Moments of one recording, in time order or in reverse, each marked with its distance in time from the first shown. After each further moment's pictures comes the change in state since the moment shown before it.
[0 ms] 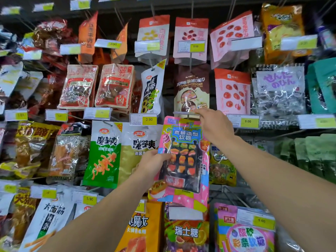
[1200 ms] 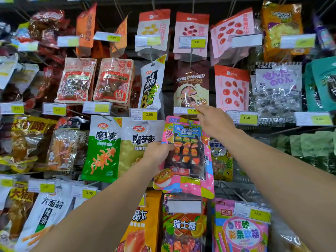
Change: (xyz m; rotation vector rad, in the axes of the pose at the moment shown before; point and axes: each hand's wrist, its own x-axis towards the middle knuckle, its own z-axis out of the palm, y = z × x) left_hand 0.016 0.009 0.014 -0.057 -0.001 -0.046; right_hand 0.003 0.001 -0.006 0.056 -0.201 0.050
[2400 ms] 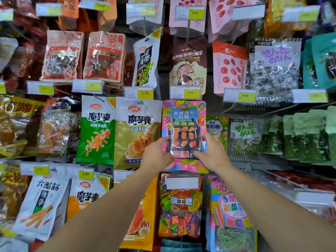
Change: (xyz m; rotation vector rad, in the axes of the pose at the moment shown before) left_hand 0.006 -0.081 -0.018 0.859 0.048 0.498; right_hand -0.121 0.018 0.090 0.276 -0.135 0.269
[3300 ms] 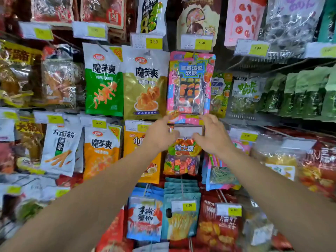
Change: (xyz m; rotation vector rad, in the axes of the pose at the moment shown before) left_hand -0.096 0.005 -0.023 0.024 -0.189 -0.094; right_hand -0.105 -0.023 0.014 -0.169 -0.167 -0.001
